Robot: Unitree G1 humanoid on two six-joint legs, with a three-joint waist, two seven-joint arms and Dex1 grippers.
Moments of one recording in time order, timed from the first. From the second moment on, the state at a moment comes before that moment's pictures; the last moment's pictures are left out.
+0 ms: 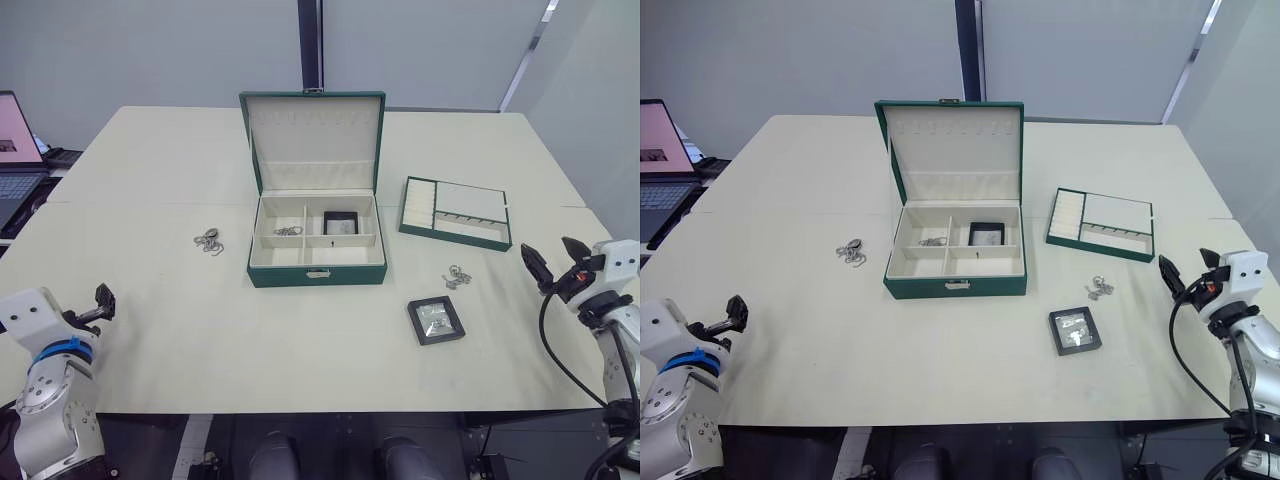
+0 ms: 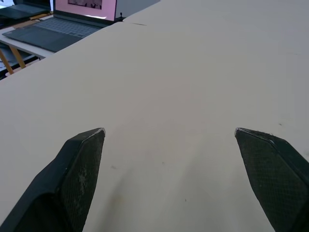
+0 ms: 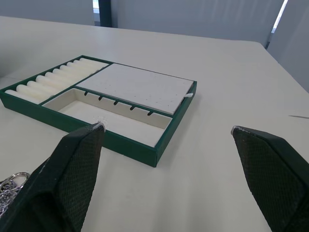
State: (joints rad) left arm -0.02 0.40 0.68 -0.03 -0.35 0.34 -0.09; right arm -0.23 -0.58 -0.43 0.30 0.38 0.04 0.63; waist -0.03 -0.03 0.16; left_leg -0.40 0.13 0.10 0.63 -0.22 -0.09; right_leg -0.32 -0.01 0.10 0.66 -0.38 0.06
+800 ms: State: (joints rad) left arm -0.29 0.41 0.35 0.03 -0.31 0.41 -0.20; right arm -0.62 -0.68 0.01 -0.25 0.65 0.59 0.93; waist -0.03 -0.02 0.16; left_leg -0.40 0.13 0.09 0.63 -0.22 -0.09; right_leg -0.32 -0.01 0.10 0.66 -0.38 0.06
